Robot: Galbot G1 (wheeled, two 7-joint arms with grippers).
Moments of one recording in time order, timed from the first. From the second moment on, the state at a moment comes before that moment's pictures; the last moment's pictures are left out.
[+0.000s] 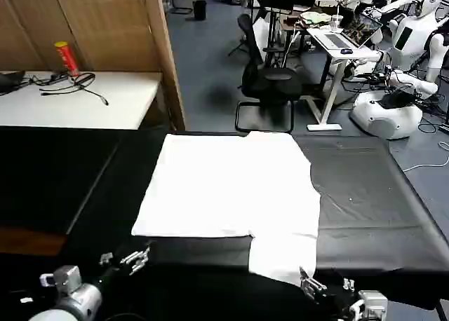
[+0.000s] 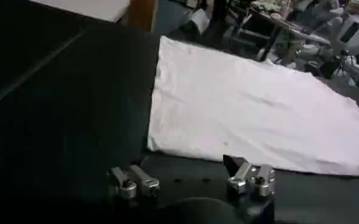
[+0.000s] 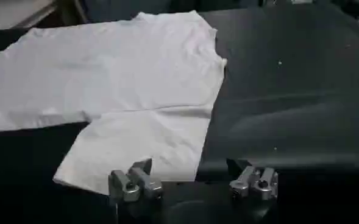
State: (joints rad) left arm 1.74 -1.07 -0.71 -2.20 -0.80 0.48 -0.10; right arm -1.83 1.36 0.60 2.40 0.37 -0.67 0.18
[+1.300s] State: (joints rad) left arm 1.63 -1.07 -0.68 -2.08 -0.78 0.50 -0.09; right arm -1.81 1.39 0.54 2.39 0.32 -0.71 0.26
